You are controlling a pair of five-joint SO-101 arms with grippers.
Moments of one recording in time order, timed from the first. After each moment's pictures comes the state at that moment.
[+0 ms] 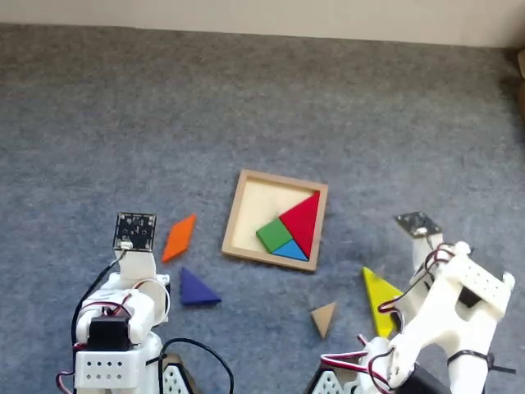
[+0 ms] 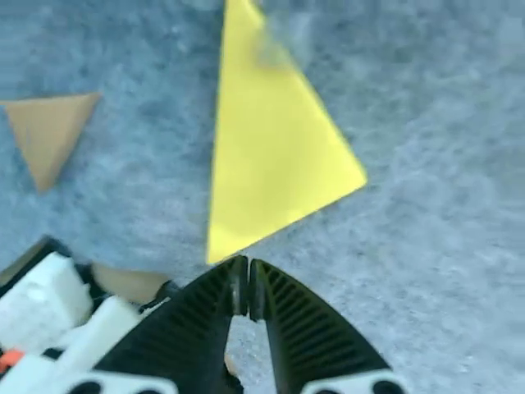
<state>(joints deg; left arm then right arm) -6.7 -102.4 96.0 75.5 2.5 32.5 -28.7 57.0 74.5 59.3</state>
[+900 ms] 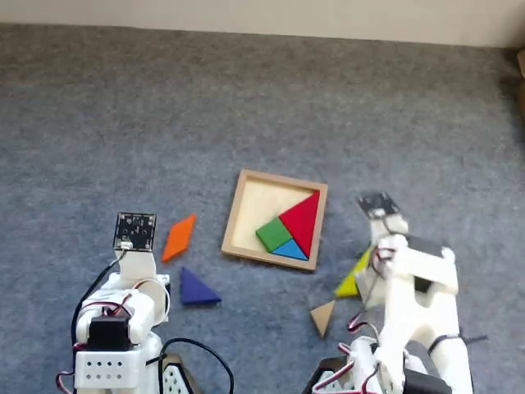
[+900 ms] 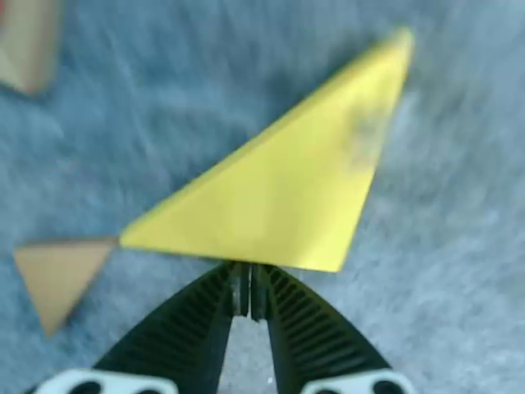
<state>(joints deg) -6.7 -102.4 96.0 75.5 2.5 8.0 -29.1 61.5 60.4 34.2</state>
